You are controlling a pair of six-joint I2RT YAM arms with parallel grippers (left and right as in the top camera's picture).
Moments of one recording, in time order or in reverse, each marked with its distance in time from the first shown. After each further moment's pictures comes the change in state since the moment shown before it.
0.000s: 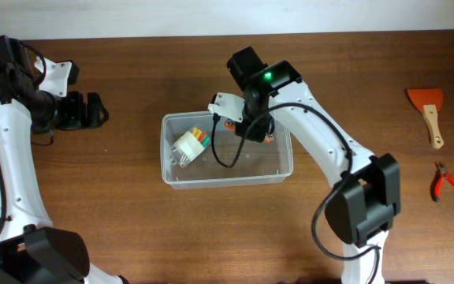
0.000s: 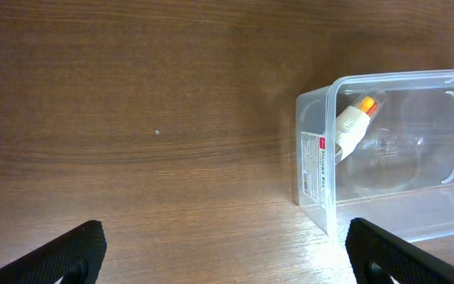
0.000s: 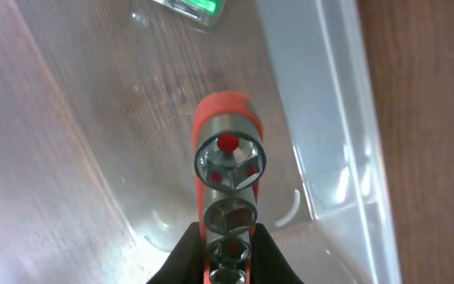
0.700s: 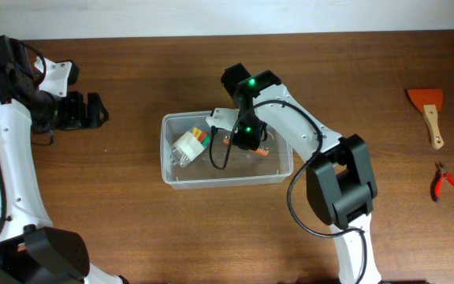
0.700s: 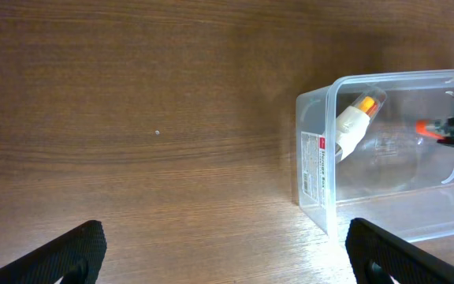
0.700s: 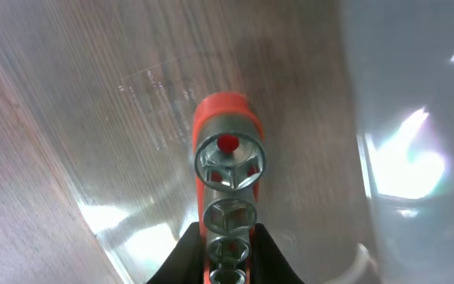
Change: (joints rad) left arm 0.000 0.000 0.000 0.000 0.000 0.000; right arm 0.000 0.167 -0.010 0.017 -0.033 0.000
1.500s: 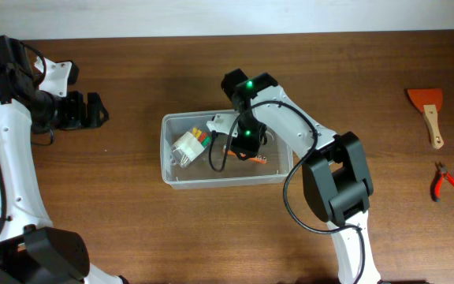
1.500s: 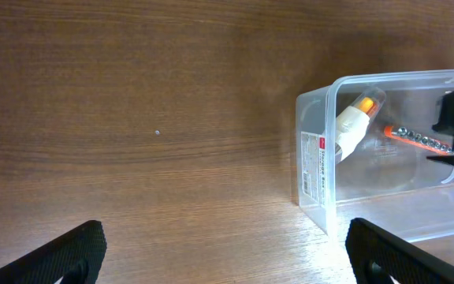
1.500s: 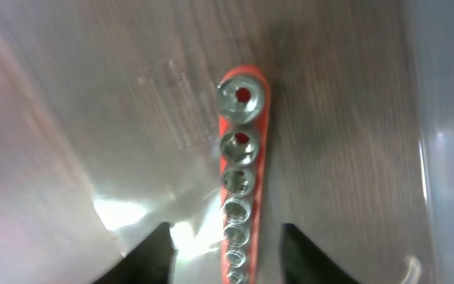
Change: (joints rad) left arm 0.000 0.000 0.000 0.000 0.000 0.000; right arm 0.000 0.022 0.020 -0.063 -0.031 0.033
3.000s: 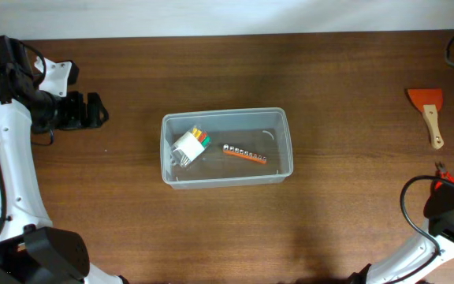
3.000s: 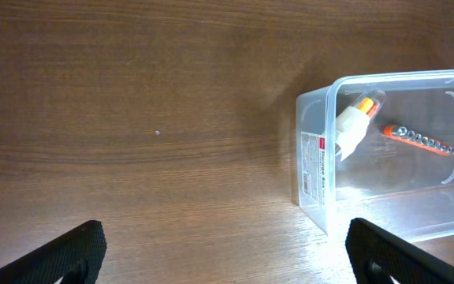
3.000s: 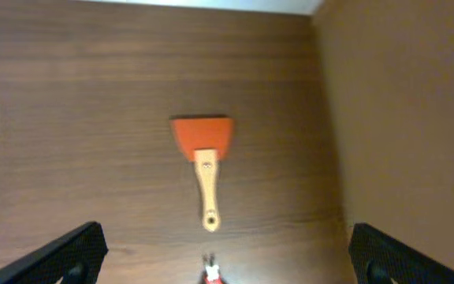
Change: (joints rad) left arm 0.000 0.000 0.000 0.001 0.000 0.000; right arm -1.086 -0.219 0.647 -0.125 0.051 0.223
